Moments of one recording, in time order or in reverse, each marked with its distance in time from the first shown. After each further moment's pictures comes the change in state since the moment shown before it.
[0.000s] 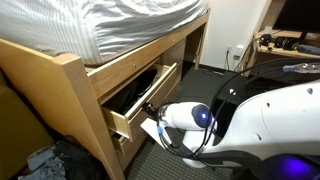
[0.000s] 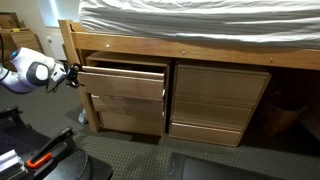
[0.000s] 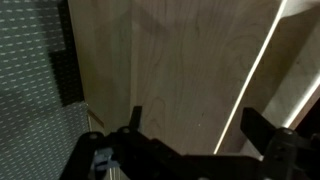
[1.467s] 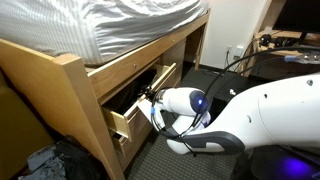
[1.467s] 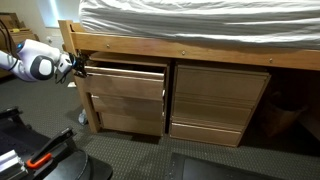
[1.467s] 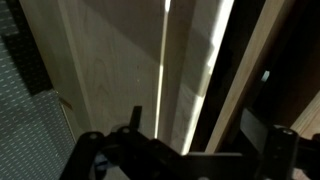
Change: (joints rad) arm 0.003 0.007 -0.089 0.038 0.282 -0.001 -0.194
